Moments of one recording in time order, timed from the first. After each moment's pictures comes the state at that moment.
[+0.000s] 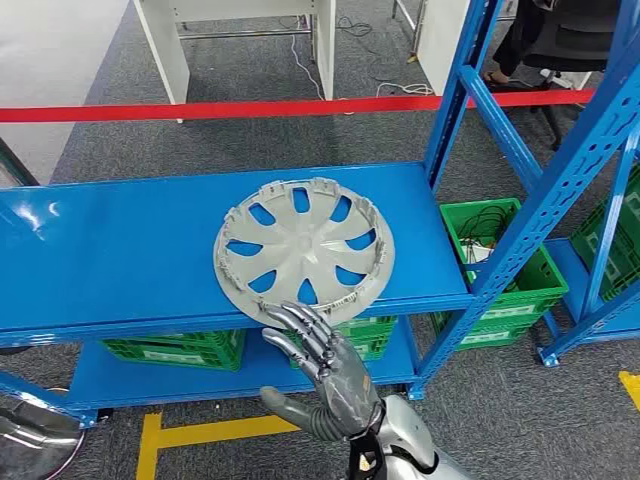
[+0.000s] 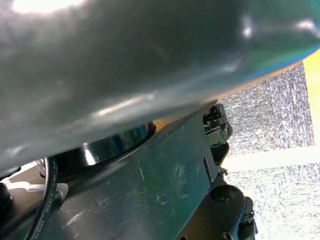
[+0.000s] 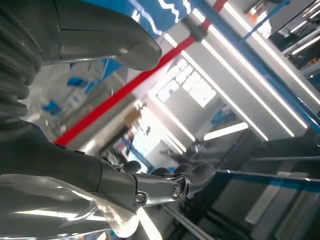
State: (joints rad) left arm -0.06 -0.04 -1.12 -0.25 1.06 0.07 -0.23; right arm -0.06 -0.12 0.75 -1.62 0.81 -0.60 -0.54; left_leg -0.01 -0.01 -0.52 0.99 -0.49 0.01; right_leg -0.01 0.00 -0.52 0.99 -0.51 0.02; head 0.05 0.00
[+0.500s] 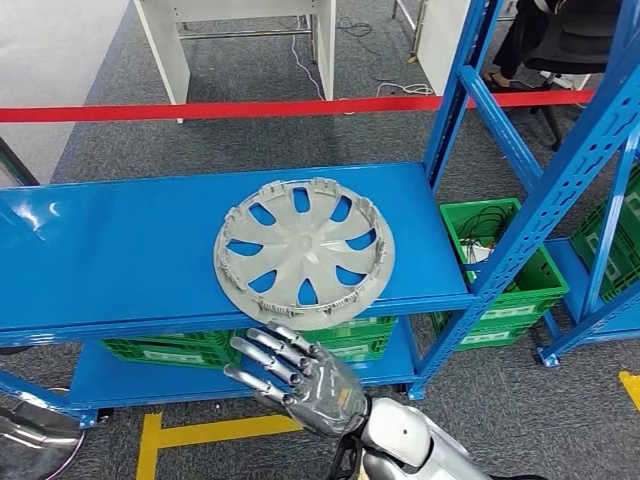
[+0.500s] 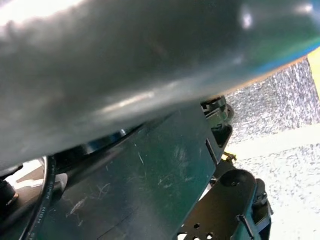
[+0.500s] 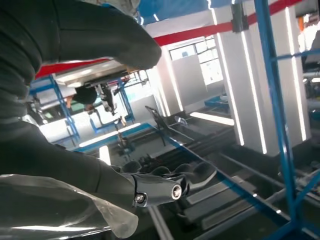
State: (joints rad) left arm -0.09 -0.03 -1.16 -0.25 1.00 0.02 -0.18; right arm -0.09 -0.09 0.71 -1.50 1.27 -0.68 -0.44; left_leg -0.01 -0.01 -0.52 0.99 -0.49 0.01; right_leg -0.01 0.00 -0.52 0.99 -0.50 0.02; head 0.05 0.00
